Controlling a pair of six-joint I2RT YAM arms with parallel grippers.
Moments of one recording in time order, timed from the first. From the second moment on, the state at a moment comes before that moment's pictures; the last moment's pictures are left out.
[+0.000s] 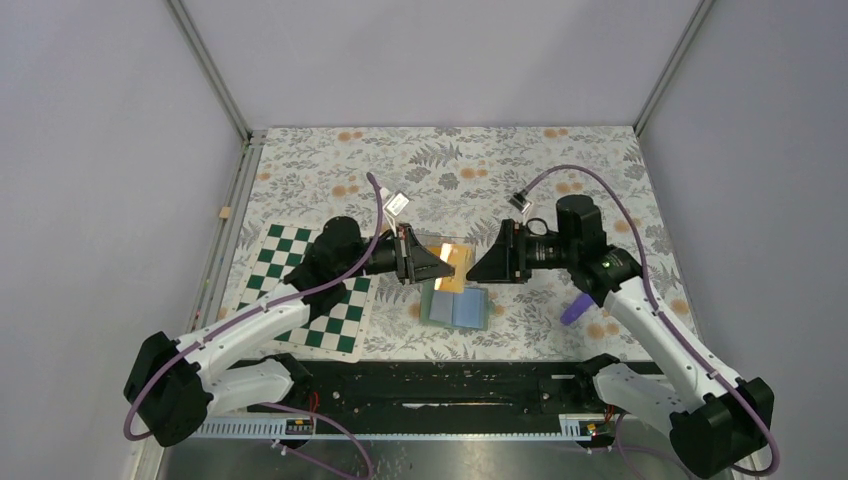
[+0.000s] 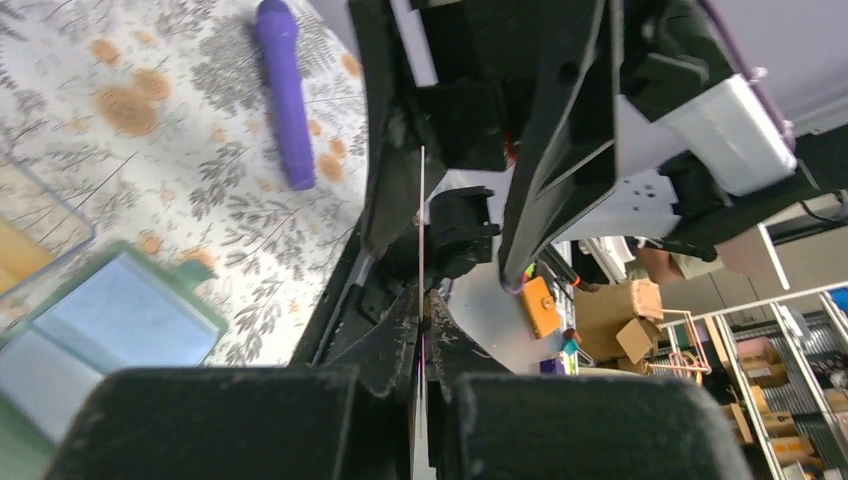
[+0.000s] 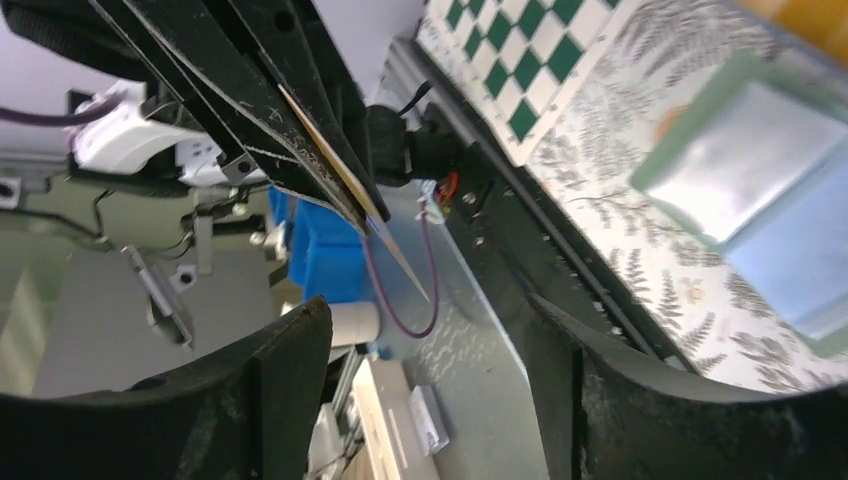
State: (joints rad) left arm -0.72 1.08 0.69 0.29 0.64 -0.81; right arm 0.39 0.99 0.84 -0.41 -0.91 0.70
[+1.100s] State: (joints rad) left arm -0.75 0.98 0.81 -0.31 0.15 -0.71; right arm 0.42 1.16 0.79 -0.22 -0.95 1.22
